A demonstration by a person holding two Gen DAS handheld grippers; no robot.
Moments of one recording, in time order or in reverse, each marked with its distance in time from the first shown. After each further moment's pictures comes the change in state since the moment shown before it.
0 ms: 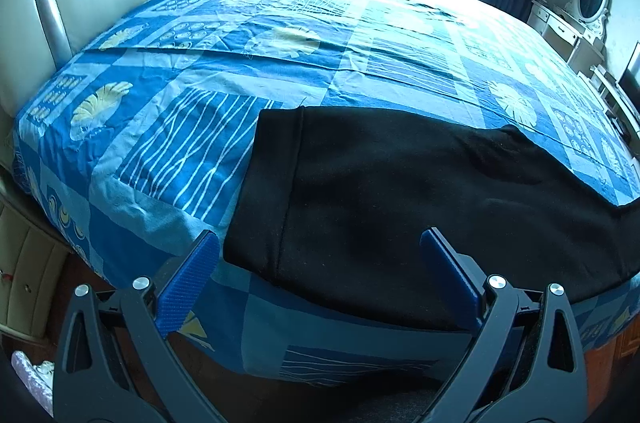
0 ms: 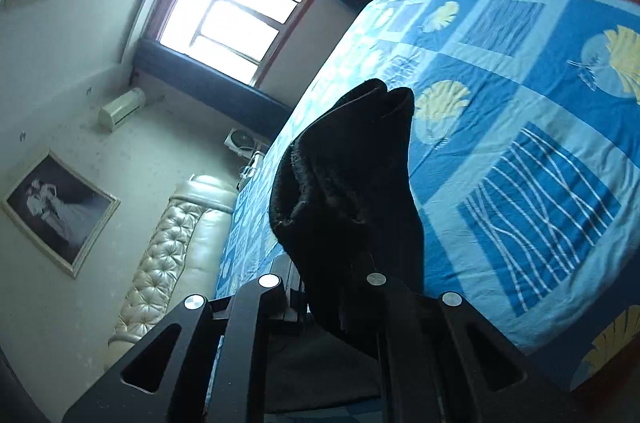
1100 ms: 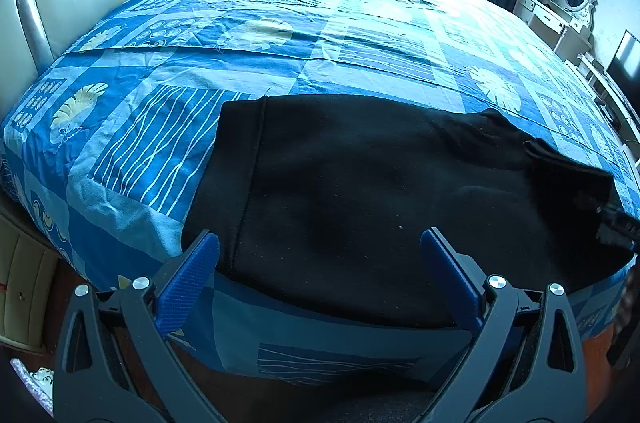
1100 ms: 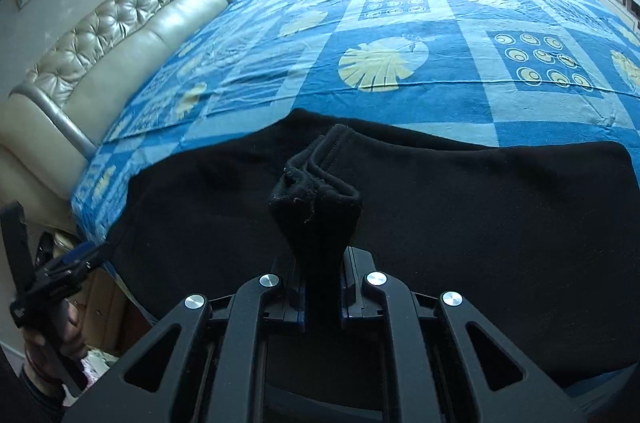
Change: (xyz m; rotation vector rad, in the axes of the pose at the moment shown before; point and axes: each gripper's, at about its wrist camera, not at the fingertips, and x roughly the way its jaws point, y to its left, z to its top) left arm 0.007 -0.022 -0.005 0.047 0.013 -0.038; right arm 0.236 0.130 -0.261 -0.642 0.487 -0.269
